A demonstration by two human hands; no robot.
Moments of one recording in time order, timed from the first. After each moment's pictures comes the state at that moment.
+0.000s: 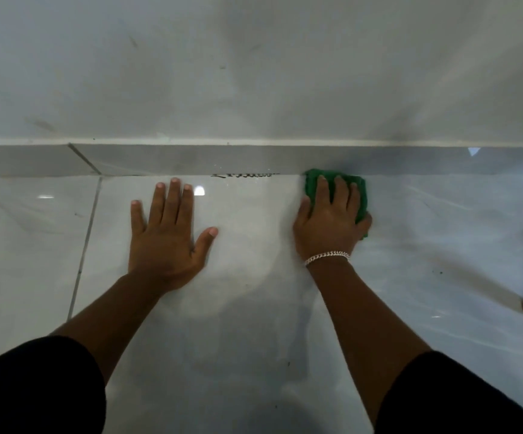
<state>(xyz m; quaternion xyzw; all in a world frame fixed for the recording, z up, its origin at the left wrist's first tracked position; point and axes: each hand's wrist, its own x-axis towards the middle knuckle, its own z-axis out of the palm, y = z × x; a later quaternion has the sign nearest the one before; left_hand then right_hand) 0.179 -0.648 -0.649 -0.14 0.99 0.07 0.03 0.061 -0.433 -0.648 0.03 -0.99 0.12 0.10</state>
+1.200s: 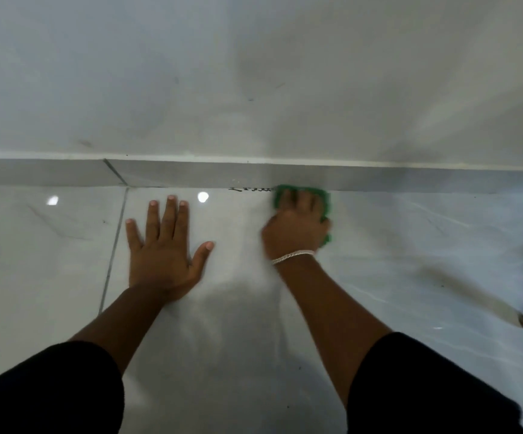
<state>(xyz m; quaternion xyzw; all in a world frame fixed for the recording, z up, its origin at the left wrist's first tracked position) 0.199 -0.673 -0.646 -0.18 0.98 0.08 0.03 0.079 -0.505 -0.616 0.06 -0.99 0.10 0.07</state>
